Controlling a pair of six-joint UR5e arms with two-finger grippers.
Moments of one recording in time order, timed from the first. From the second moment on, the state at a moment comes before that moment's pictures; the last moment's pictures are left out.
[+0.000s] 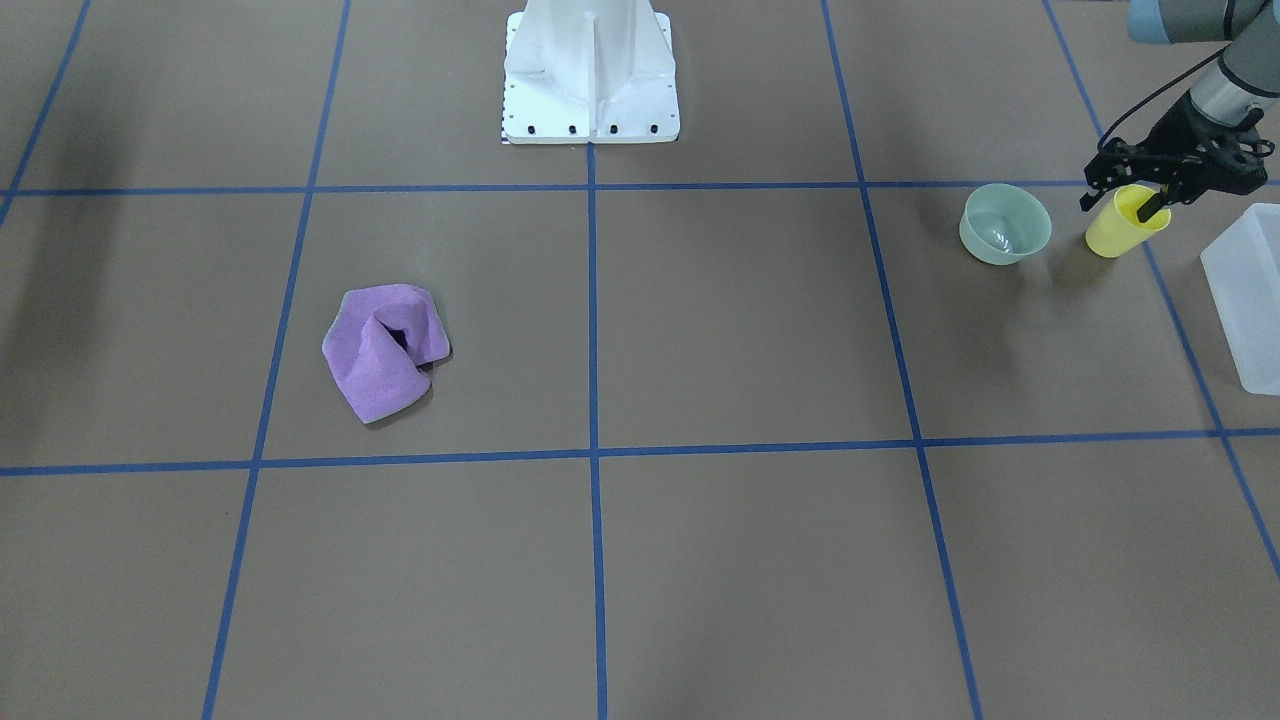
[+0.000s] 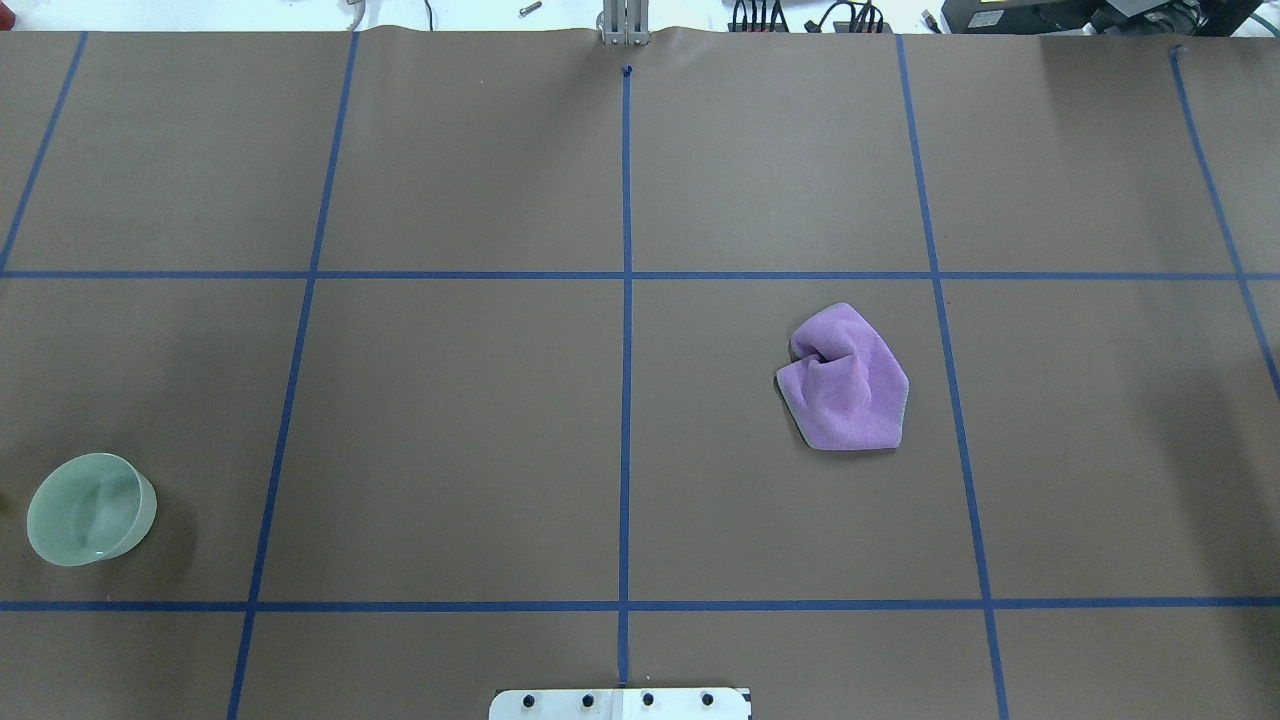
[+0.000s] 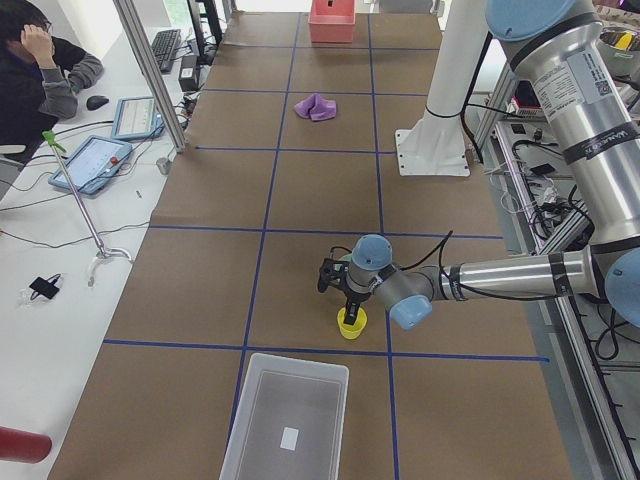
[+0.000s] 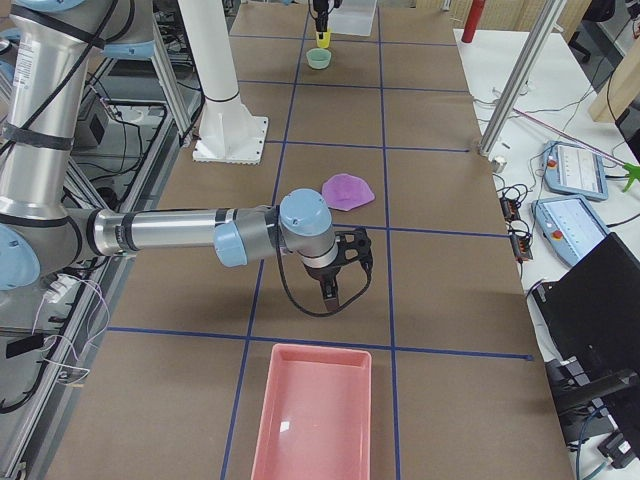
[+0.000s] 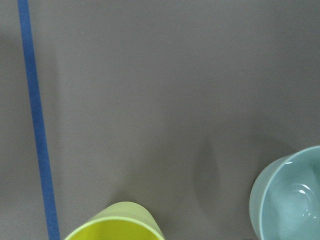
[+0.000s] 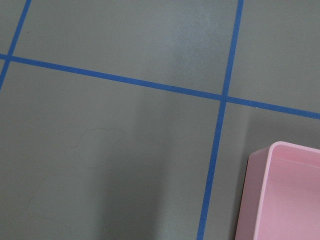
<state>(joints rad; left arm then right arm) -0.94 -1.12 -1.75 -2.54 -2.17 -0.70 1.53 -1.85 1.93 -1.35 2.38 0.05</state>
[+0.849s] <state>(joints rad) -0.97 -1.05 -1.80 -2.60 -2.20 -0.69 1.53 -1.85 1.93 -1.35 2.38 0.05</state>
